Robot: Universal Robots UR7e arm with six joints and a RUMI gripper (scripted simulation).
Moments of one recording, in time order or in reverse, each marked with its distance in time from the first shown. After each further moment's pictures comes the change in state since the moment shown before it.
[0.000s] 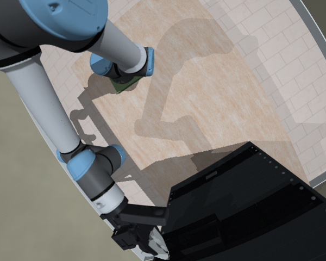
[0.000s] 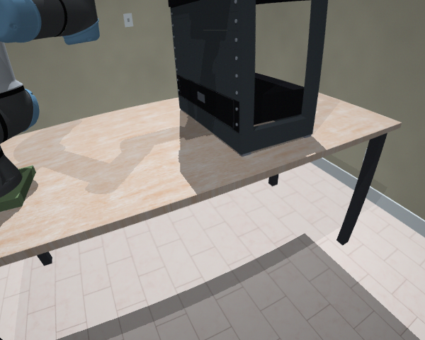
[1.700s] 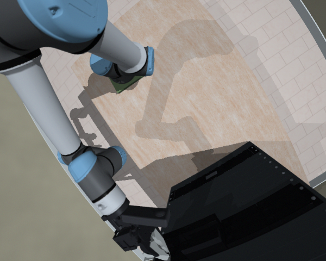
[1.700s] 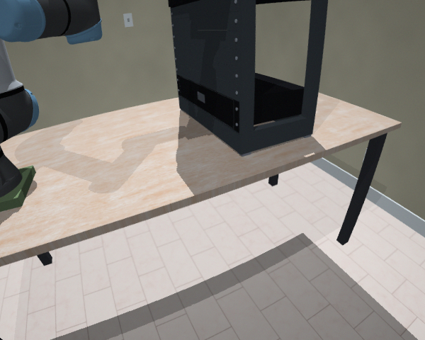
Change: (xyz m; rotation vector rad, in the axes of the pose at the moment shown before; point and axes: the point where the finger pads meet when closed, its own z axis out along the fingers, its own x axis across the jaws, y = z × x) arm 0.000 0.000 0.005 0.000 0.001 -0.001
